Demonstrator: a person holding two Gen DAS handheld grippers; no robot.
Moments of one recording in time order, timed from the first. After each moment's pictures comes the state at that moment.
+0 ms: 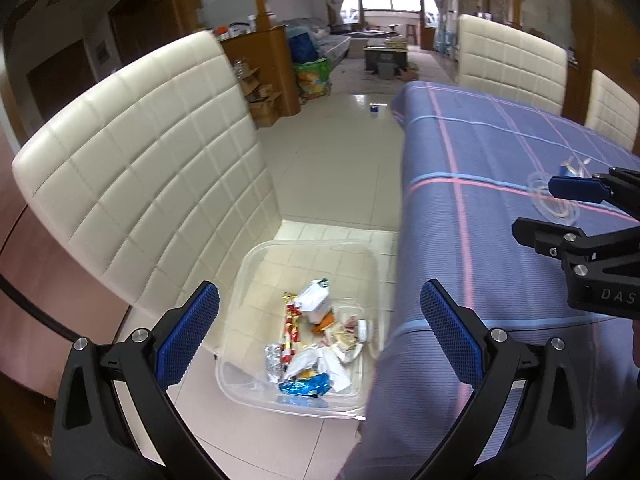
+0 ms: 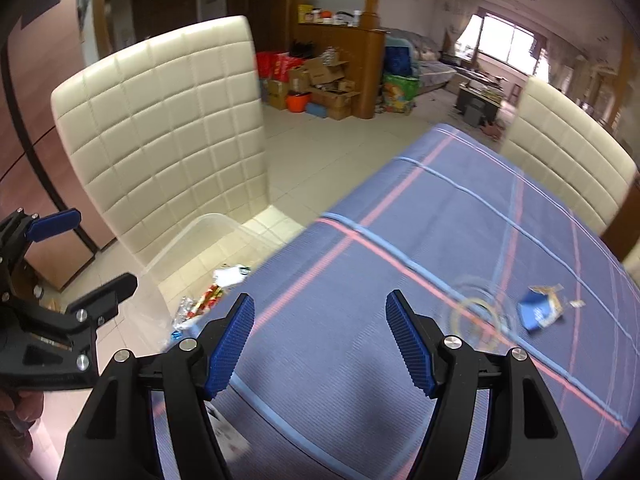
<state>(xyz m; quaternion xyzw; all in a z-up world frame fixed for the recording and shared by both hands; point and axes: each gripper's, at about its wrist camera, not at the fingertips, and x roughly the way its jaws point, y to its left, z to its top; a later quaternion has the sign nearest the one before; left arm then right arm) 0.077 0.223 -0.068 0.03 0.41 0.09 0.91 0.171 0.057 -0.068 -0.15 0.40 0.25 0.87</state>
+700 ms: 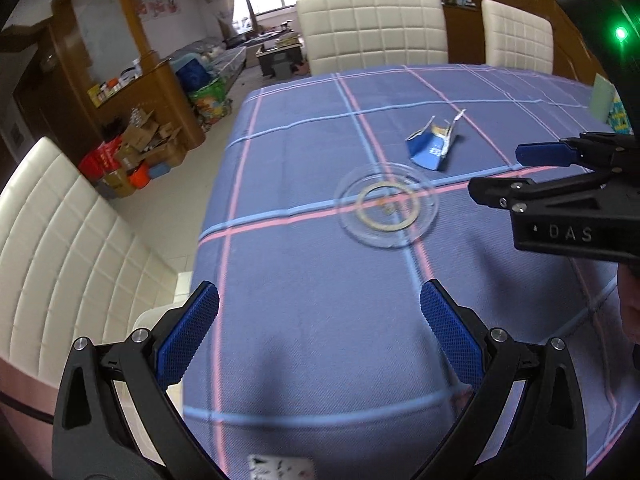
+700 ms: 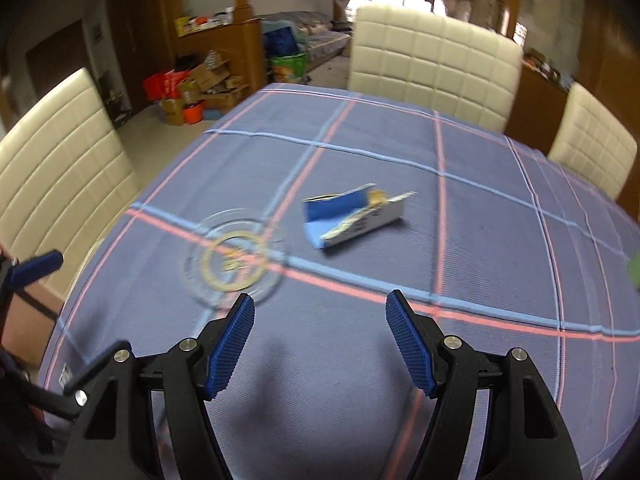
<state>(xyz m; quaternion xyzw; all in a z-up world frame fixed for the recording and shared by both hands) 0.149 0.036 -0.084 0.13 0.41 -0.06 0.90 0.221 -0.122 -0.087 -0.05 0.44 0.10 0.89</state>
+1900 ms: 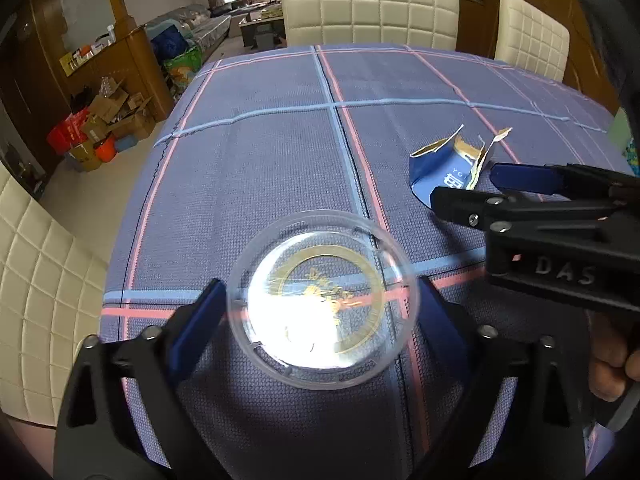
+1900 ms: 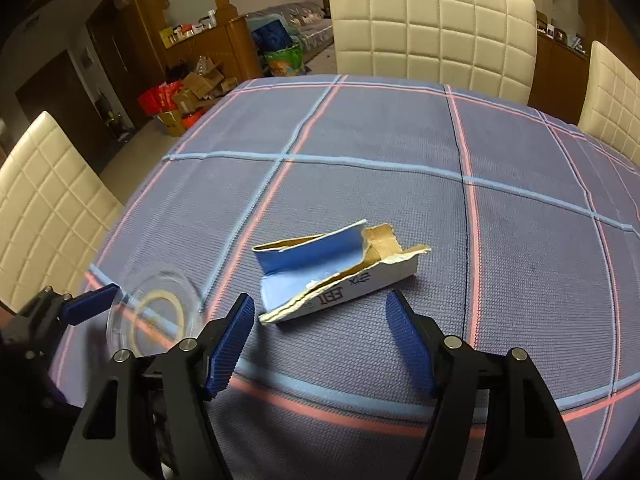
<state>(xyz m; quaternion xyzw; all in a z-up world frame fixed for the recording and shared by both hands) 0.258 0.009 -0.125 0.08 0.46 -0.09 0.88 0.311 -0.137 -0.122 0.01 0.46 0.12 0.88</state>
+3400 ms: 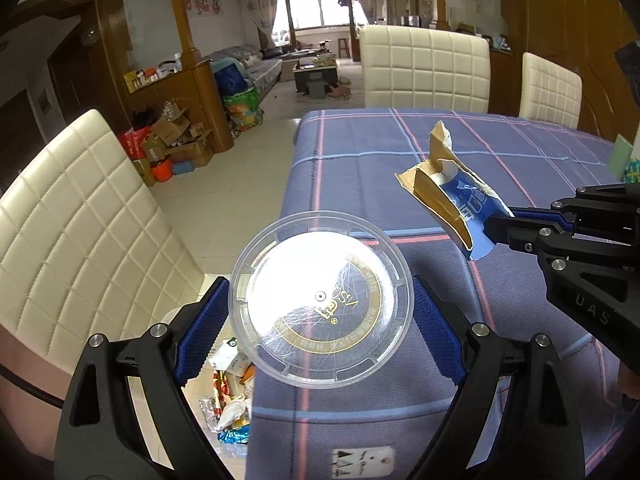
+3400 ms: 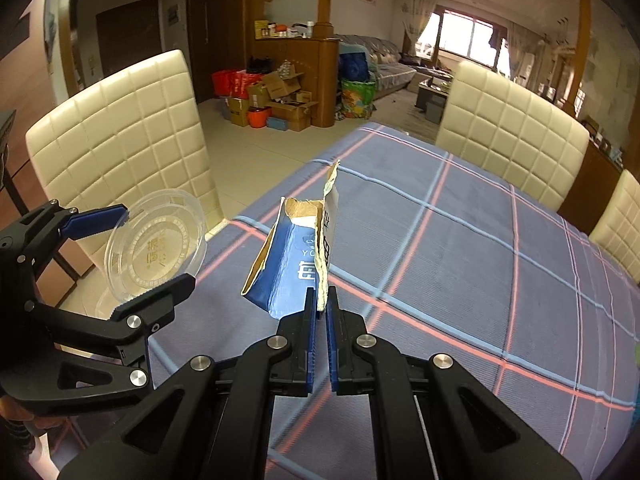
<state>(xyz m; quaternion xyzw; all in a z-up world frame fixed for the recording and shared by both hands) 0.130 0.117 -0.049 0.07 0.37 -0.01 0.93 0.182 -0.024 -0.045 -0.12 0.39 0.21 0.89</state>
